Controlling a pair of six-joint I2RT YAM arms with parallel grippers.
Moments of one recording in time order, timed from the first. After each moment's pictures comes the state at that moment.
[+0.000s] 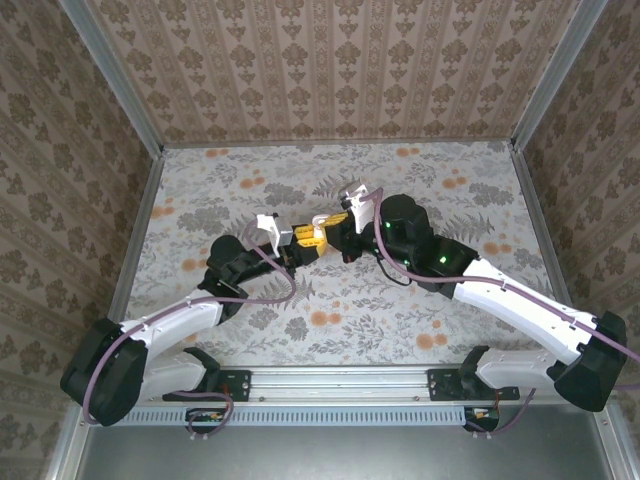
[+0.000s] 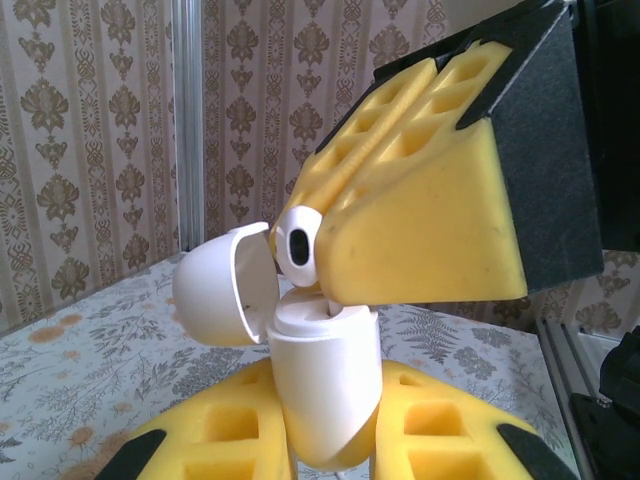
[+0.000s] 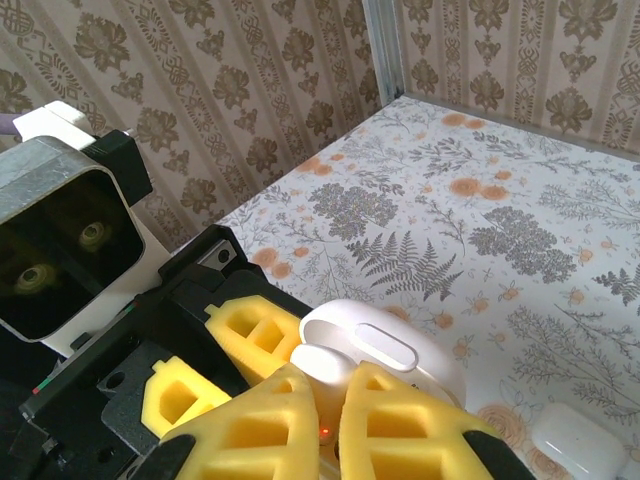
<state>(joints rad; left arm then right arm) -0.65 1.16 0.46 0.88 0.66 -0.19 0.81 1.19 1.07 -0.18 -0.12 0.21</state>
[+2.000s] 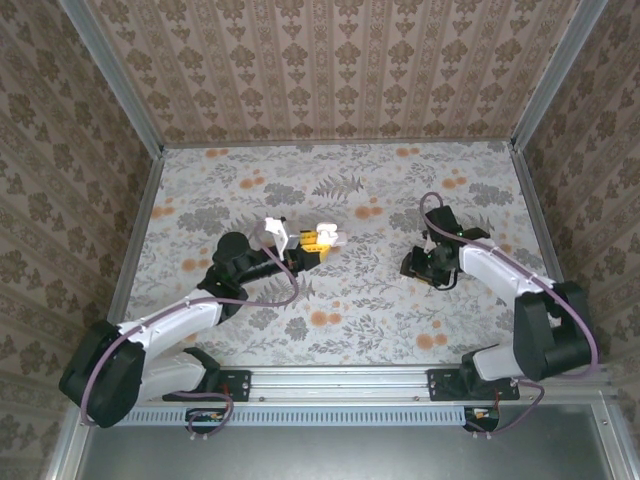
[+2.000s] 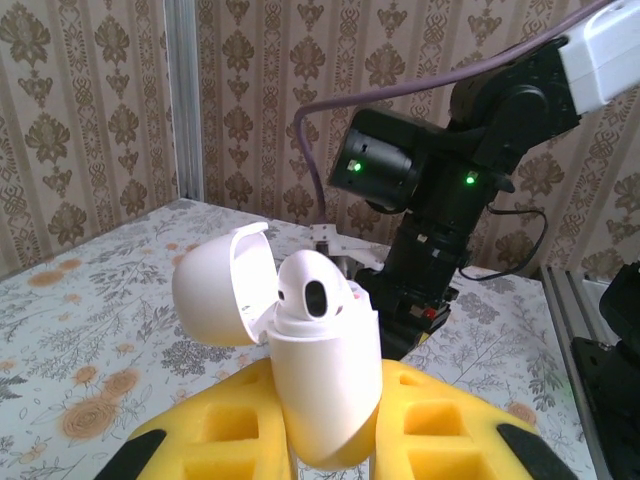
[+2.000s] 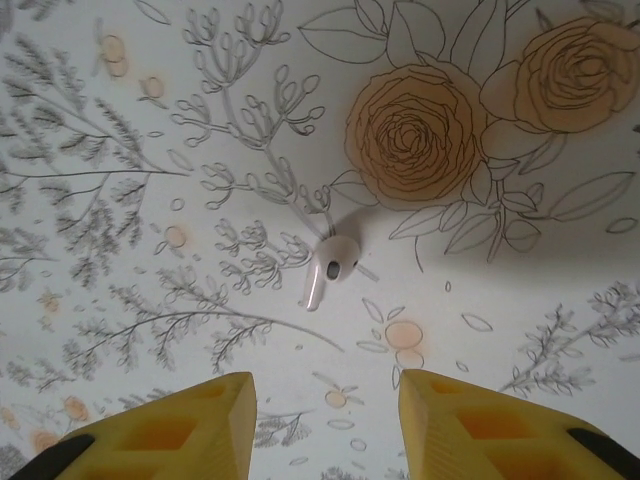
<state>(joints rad) -0.66 1.15 0.47 0.70 0.66 -0.10 0.22 1.42 0.82 -0.70 -0.23 0.58</state>
